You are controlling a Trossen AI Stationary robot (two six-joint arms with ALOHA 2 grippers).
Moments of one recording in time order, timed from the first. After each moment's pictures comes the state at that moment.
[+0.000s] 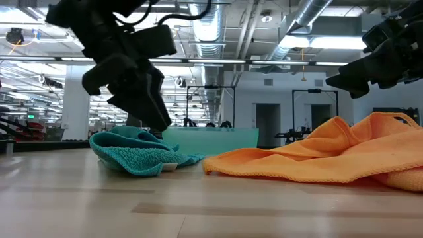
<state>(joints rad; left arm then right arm) -0.28 1.62 0.85 -0.21 -0.38 -0.17 0.03 0.18 0.02 0.00 0.03 0.08</state>
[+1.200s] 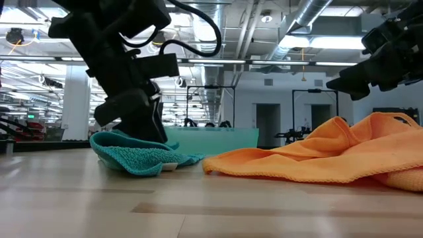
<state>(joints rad) -0.28 1.73 0.87 -0.23 -0.50 -0.27 0.03 0.19 0.02 -0.01 0.02 0.08</state>
